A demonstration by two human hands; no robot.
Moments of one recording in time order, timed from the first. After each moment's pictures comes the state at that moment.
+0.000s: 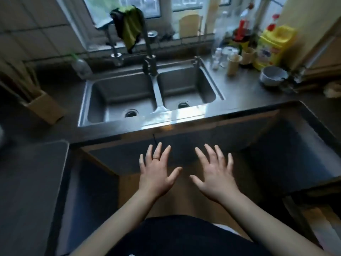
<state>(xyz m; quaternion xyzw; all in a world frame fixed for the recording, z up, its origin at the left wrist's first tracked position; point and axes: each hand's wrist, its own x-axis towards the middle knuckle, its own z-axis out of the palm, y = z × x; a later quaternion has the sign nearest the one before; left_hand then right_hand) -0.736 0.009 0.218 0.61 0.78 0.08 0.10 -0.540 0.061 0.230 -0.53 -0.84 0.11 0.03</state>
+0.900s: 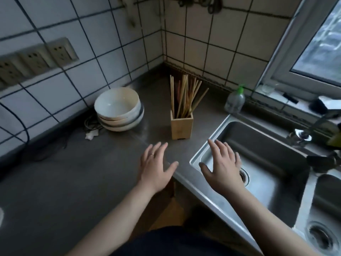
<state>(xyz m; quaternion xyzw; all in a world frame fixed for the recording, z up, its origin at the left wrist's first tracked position) -1.120 0.007 0.257 0.21 0.94 0.27 0.02 -1.031 0.210 0.279 -0.18 -0.96 0.18 0.07</state>
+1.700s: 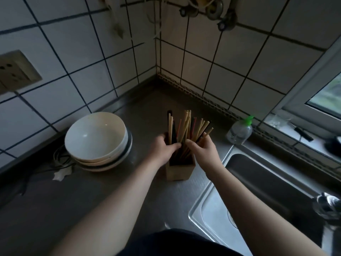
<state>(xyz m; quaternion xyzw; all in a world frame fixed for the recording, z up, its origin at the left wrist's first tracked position) -1.358 0.121 0.266 0.05 0.82 0.53 0.22 -1.273 0.255 0.297 -0.26 -0.72 0.64 0.08</state>
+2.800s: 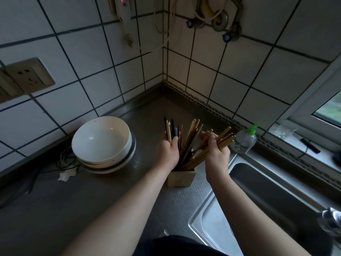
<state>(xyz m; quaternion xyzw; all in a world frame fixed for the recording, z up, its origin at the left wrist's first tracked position) -1.340 0.140 0.288 0.00 0.80 0.60 0.11 -1.278 0.257 0.311 -0.31 -0.59 0.70 0.25</state>
